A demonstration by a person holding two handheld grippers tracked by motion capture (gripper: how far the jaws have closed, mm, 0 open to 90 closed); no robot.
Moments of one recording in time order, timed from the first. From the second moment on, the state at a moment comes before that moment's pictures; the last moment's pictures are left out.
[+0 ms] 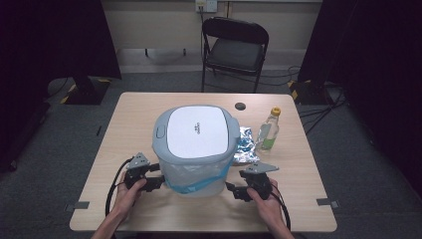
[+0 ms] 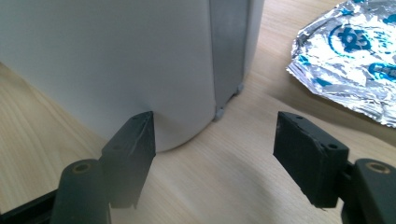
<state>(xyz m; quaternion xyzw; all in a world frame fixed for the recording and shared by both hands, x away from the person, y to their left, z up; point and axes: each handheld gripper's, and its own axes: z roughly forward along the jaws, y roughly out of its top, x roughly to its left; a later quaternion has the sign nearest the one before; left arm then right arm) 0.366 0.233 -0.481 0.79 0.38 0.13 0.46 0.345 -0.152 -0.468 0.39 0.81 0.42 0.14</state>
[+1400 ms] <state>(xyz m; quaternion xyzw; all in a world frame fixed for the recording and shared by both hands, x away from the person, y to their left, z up) 0.363 0.229 -0.479 0.80 0.36 0.11 0.46 0.394 -0.149 -0.464 0.41 0.79 0.41 0.18</state>
